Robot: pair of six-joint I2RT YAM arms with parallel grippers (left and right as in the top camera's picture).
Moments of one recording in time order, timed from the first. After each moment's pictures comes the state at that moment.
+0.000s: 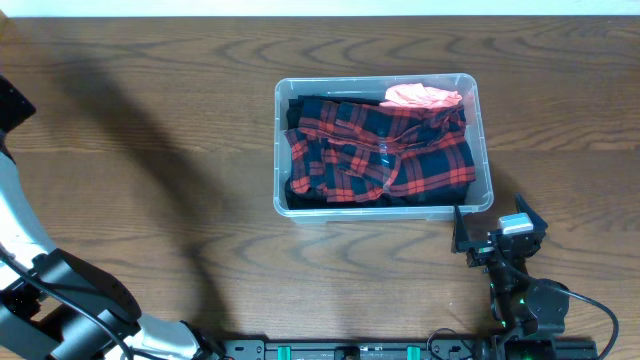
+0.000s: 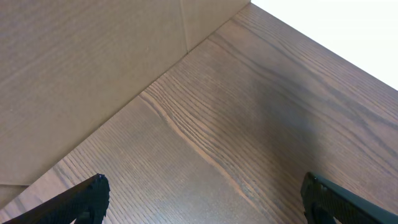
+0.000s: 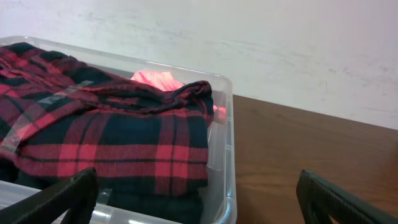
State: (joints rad) left arm 0.69 1.73 1.59 -0.55 -0.04 -0.05; right arm 0.01 0.01 0.01 -0.06 -0.14 -0.12
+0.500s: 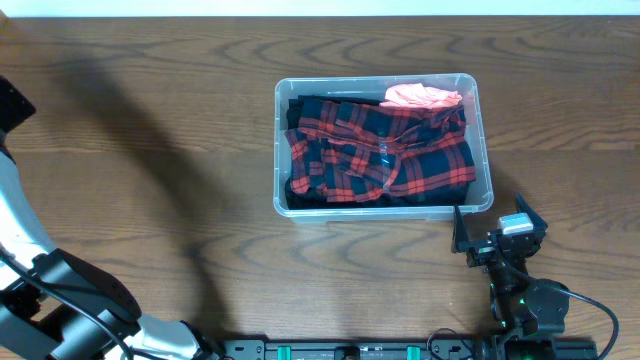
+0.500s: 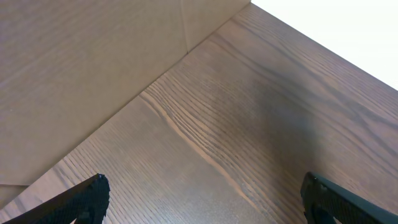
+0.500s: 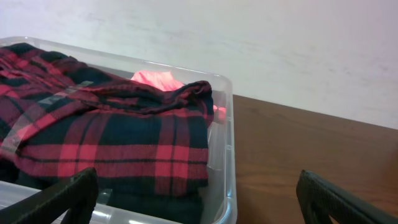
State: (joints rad) left arm 0.69 1.73 1.59 -0.55 -0.04 -0.05; right arm 0.01 0.01 0.01 -0.06 -0.14 -0.11
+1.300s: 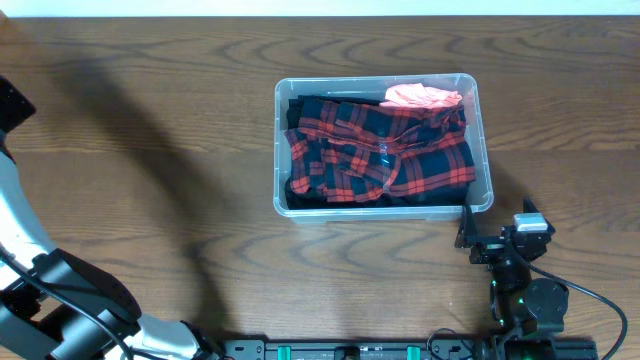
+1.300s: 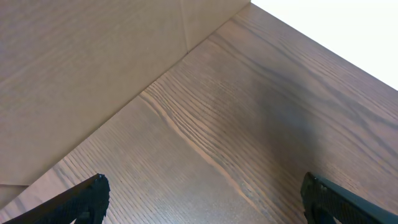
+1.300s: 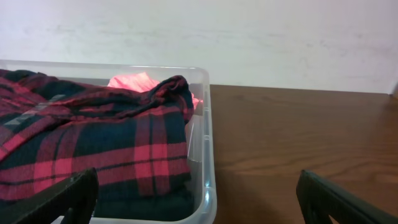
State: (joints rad) left arm 0.69 1.73 1.59 -0.55 -0.04 -0.05; right arm 0.02 0.01 0.01 -0.07 -0.03 0.01
